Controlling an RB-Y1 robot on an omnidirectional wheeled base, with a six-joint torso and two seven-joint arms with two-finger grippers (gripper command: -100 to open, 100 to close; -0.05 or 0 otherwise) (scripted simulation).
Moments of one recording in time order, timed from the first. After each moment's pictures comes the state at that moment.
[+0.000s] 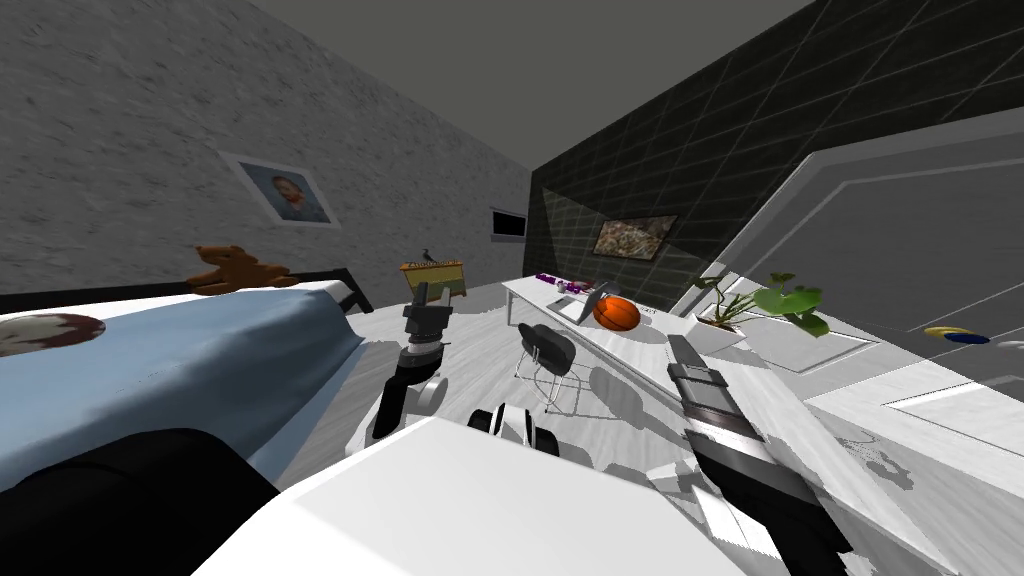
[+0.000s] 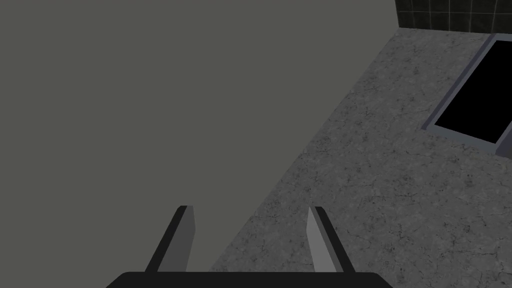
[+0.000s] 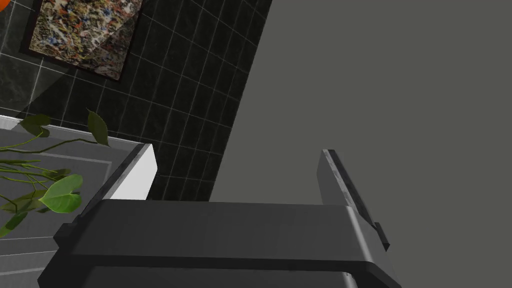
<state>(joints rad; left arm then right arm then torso) 0.46 0.03 0.00 -2.32 0.06 -0.65 0.12 0.60 -0.16 -0.33 -2.29 0.19 -0.36 0.05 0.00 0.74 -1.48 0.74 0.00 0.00</state>
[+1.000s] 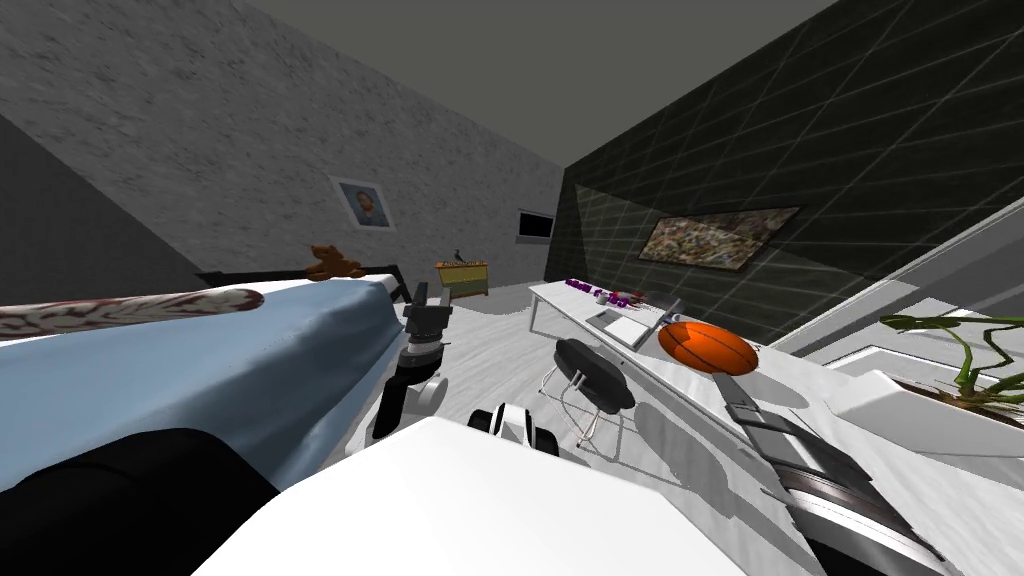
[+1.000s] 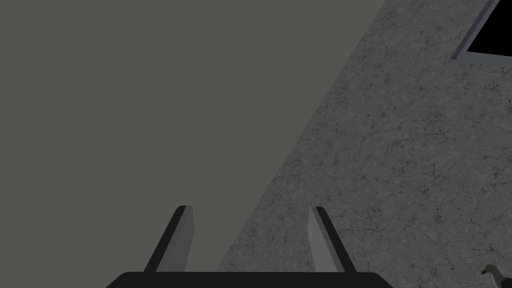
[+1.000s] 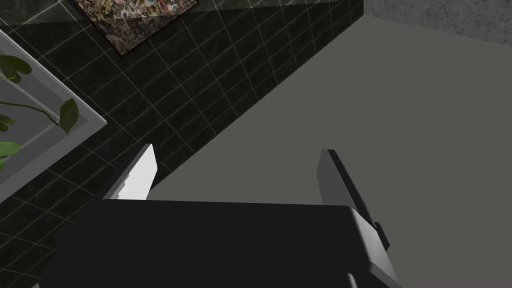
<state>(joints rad) 0.46 0.03 0.00 -2.32 0.06 -0.65 0.12 0.70 -0.18 -0.57 -2.19 0.32 -0.24 0.29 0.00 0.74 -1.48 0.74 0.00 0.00</state>
